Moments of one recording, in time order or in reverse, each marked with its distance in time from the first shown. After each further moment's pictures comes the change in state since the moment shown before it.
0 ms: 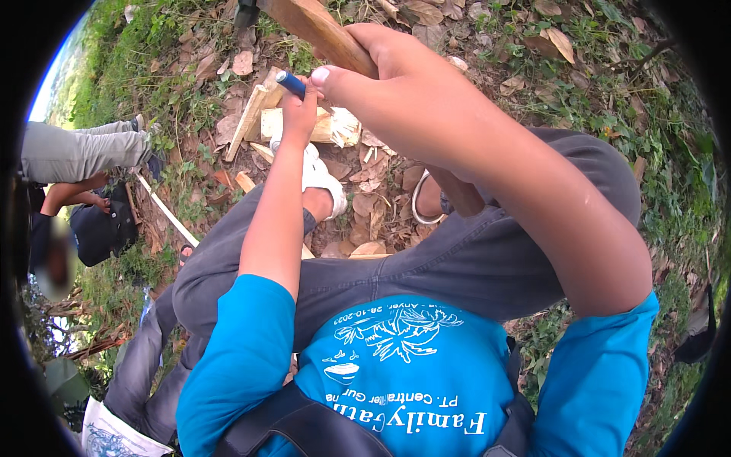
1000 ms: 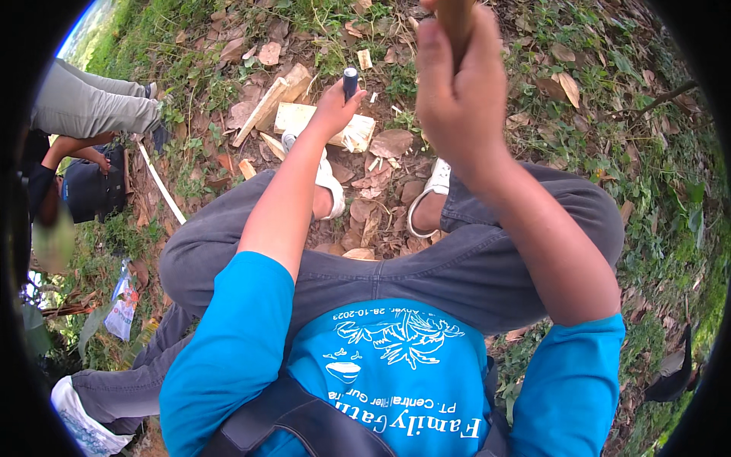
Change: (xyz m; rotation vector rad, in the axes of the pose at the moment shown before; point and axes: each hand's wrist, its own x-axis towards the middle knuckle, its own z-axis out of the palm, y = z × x) left_hand 0.001 0.019 0.011 0.543 -0.284 0.011; right_hand 0.013 0.022 0.006 -0.044 0.409 -0.525
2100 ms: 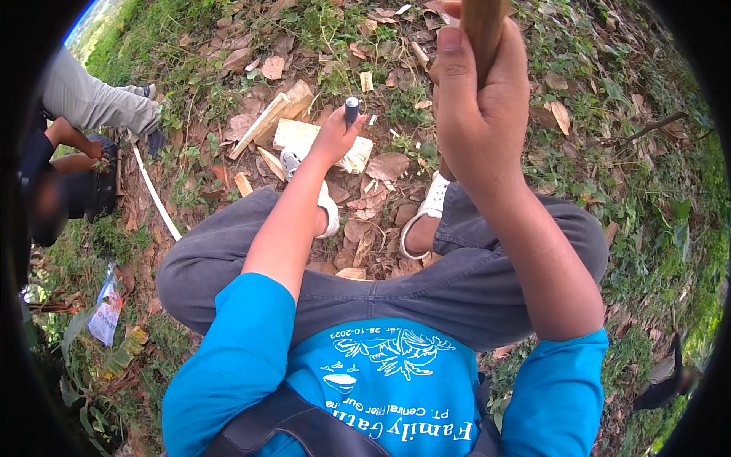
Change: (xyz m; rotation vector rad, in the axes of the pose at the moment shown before) left_hand -0.021 -0.017 0.000 -0.047 0.138 0.102; right_hand 0.020 -0.033 0.008 0.218 -0.002 -0.022
